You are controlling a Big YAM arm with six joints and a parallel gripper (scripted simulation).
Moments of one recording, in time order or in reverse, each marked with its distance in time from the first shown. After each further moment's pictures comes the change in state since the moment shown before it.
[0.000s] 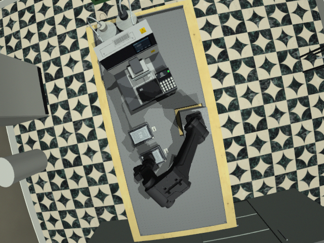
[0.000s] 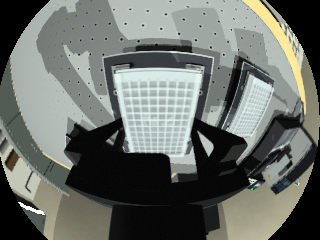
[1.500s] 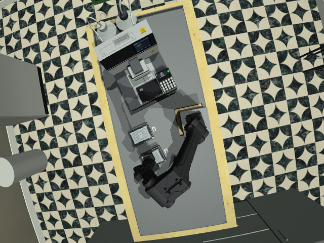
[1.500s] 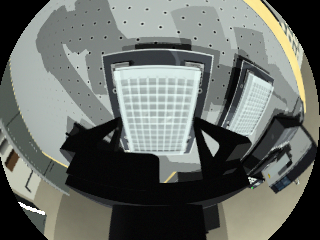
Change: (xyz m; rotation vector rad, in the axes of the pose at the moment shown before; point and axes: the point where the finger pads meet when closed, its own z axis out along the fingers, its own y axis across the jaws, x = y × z) arm 0.002 -0.001 -0.001 0.004 0.010 0.001
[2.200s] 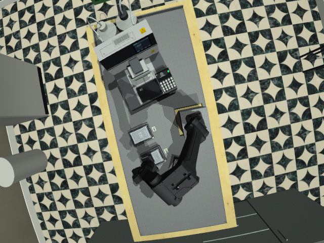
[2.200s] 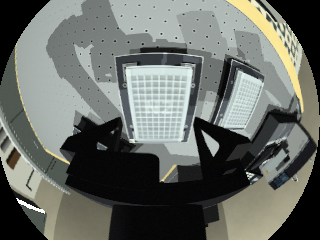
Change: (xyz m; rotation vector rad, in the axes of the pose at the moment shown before) arm -0.003 0.002 -0.032 -0.003 -0.009 0.001
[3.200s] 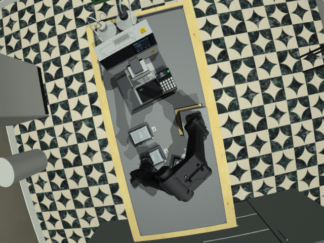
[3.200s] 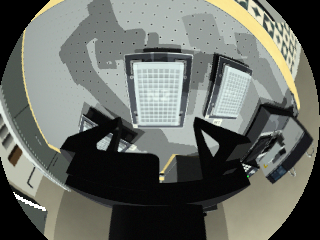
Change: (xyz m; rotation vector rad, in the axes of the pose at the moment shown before) arm 0.002 -0.001 -0.046 0.001 0.002 0.001
